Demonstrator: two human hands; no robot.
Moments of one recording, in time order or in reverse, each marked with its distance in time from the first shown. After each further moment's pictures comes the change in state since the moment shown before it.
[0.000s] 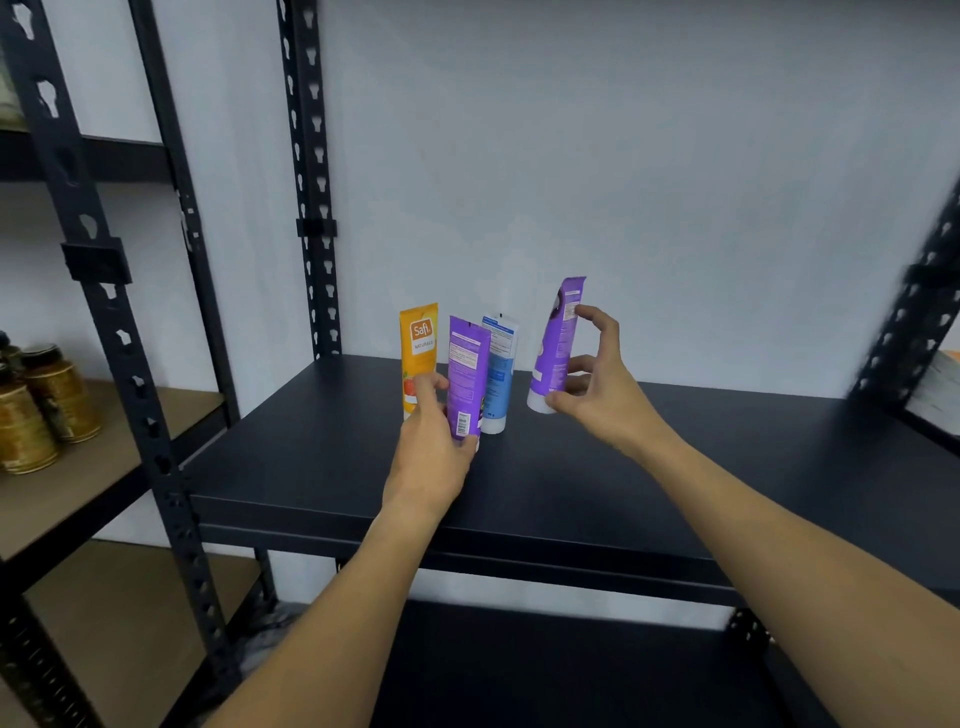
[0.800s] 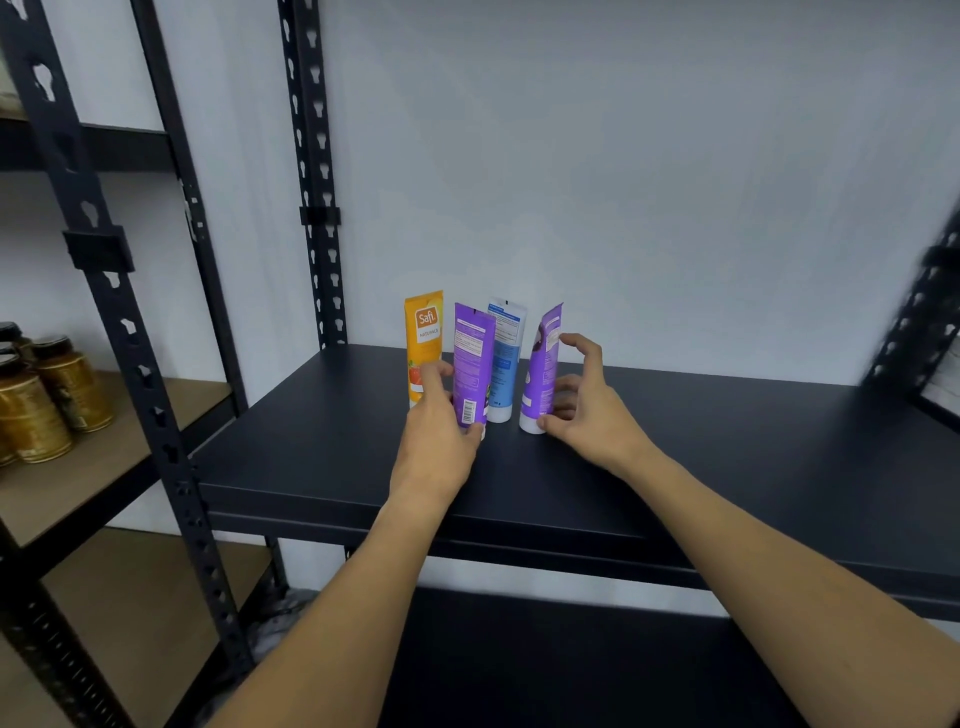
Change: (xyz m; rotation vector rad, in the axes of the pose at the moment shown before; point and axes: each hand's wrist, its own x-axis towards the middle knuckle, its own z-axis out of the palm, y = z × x) left_hand 0.000 0.001 0.001 0.012 0.011 -0.013; right_hand -0.013 0.027 0.023 -0.045 -0.081 0.006
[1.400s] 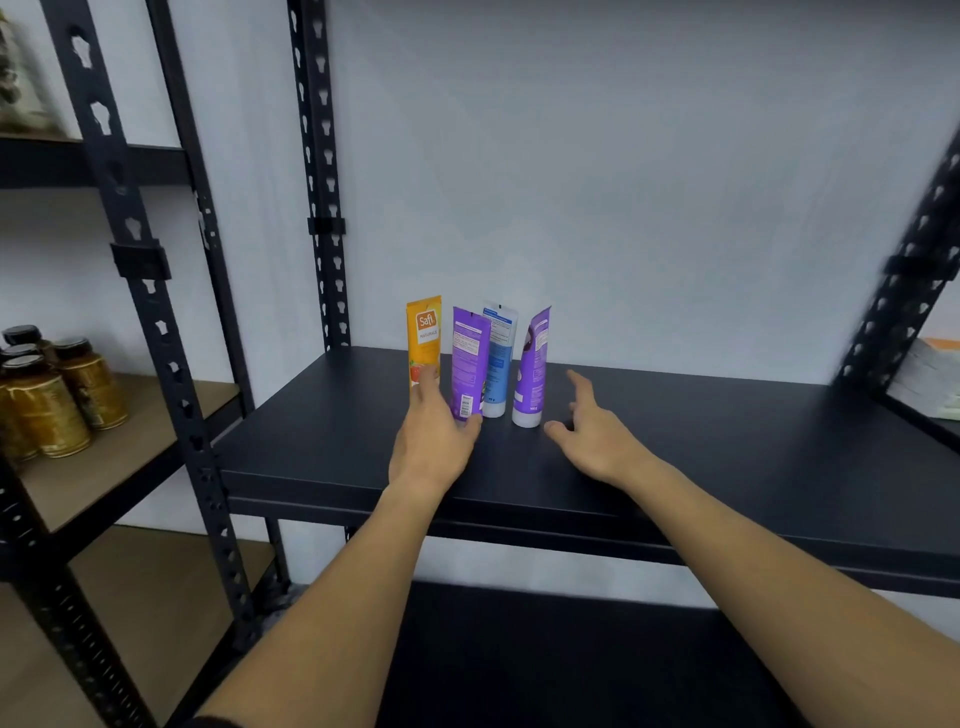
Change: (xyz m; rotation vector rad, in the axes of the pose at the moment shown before) left_hand -0.006 0.003 -0.005 0.083 -0.003 -0.065; right_hand -0.035 -0.019 -0.010 -0.318 -0.112 0.264
